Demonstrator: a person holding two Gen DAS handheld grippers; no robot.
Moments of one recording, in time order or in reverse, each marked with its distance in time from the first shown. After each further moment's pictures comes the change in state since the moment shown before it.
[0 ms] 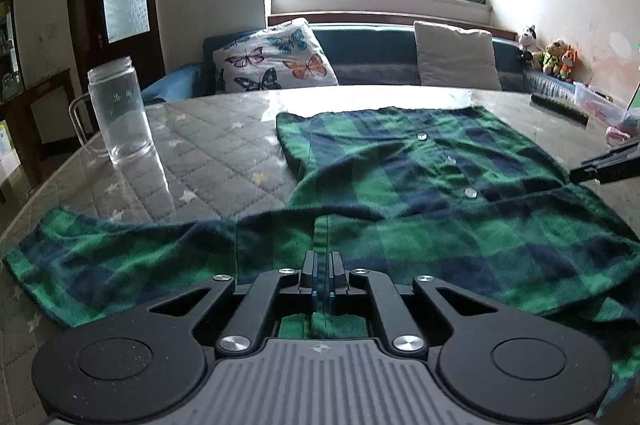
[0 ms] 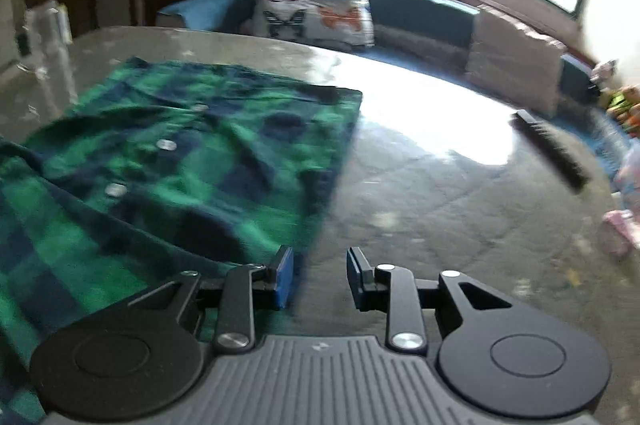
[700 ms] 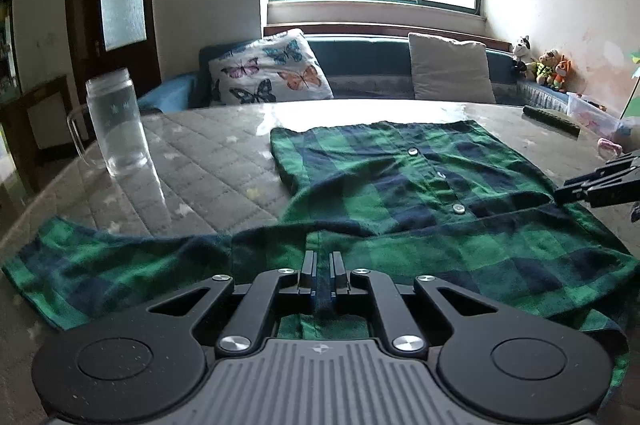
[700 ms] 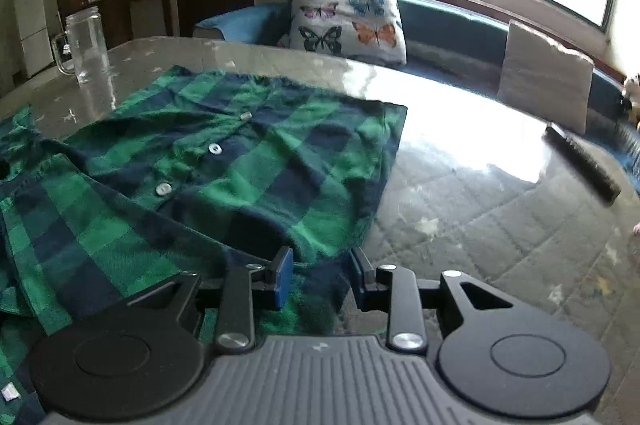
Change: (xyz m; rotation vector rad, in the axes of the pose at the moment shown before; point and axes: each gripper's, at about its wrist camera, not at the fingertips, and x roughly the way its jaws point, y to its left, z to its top) left arm -0.004 -0.003 0.001 -0.009 -0.006 -0.026; right arm -0.015 0.014 -0.009 -0.036 -0.068 0.133
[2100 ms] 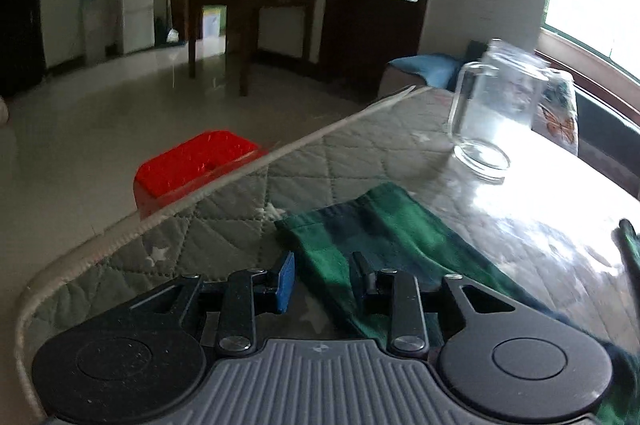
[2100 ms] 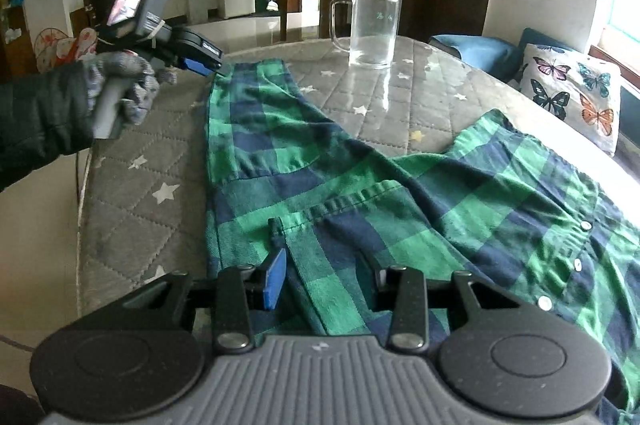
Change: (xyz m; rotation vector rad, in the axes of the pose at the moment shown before) left arm 0.015 0.270 -0.016 -0.565 0.041 0.552; right arm 0.000 0.214 0.024 -0.417 -0.014 0.485
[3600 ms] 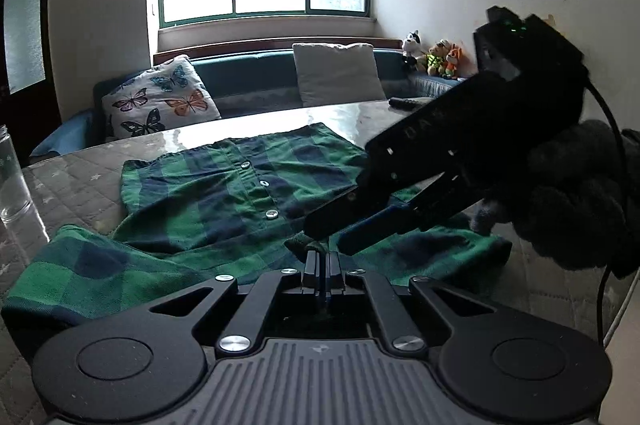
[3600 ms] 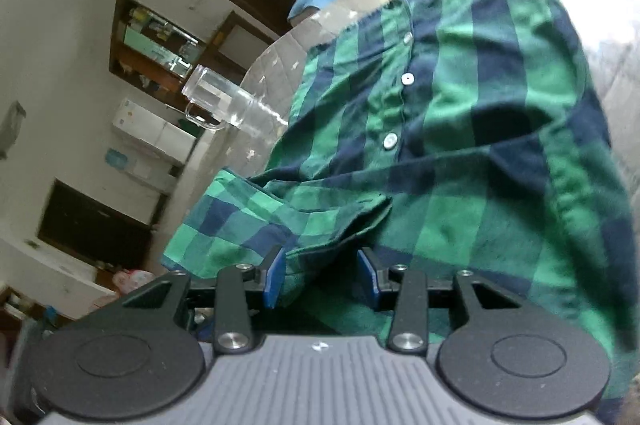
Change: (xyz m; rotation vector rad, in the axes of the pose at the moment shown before) left arm -0.233 -0.237 -0.188 0.723 -0.066 -0.835; right arm -0.066 -0.151 -0.106 1.004 -0.063 0.240
